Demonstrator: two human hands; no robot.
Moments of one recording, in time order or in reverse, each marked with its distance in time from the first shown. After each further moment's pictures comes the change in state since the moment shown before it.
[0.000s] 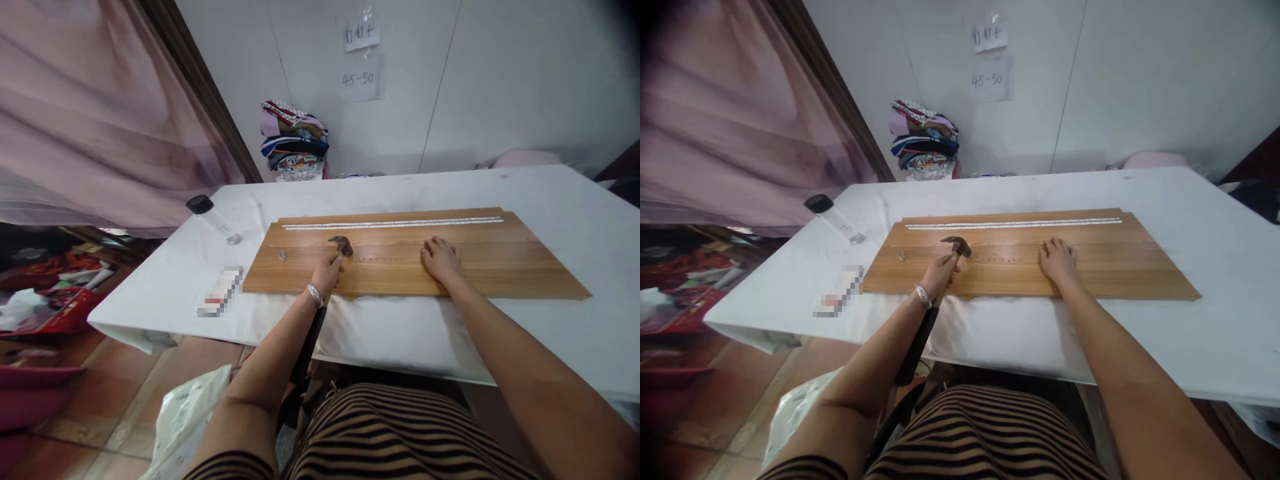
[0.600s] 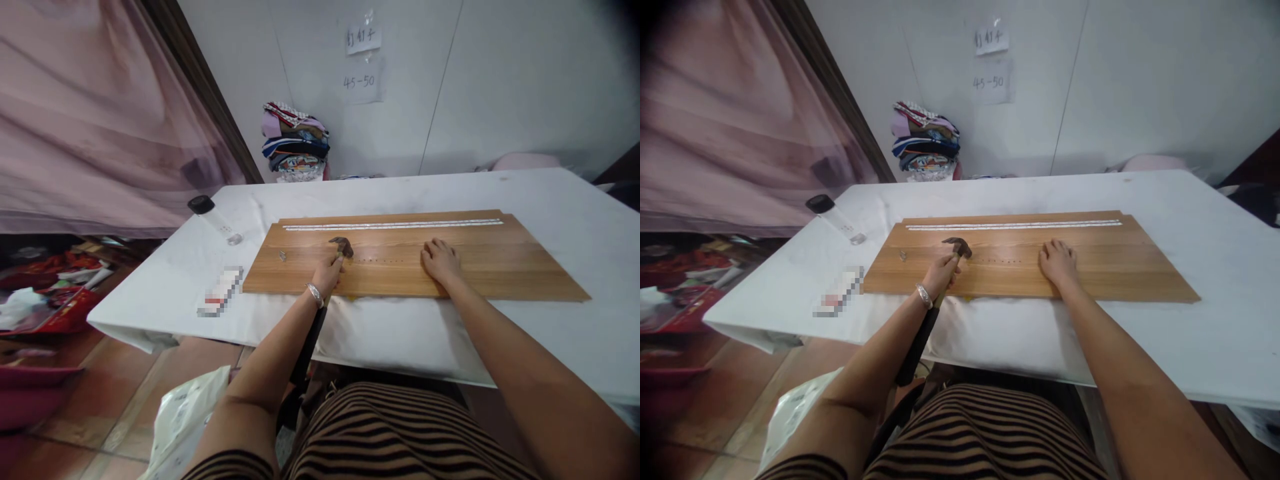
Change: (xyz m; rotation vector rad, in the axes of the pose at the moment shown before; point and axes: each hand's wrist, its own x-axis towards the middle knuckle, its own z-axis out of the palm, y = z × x) left_hand -0.006 0.009 0.002 0.006 0.013 -0.035; right_hand 0.000 -0.002 -0.003 -0.010 -0.014 0.003
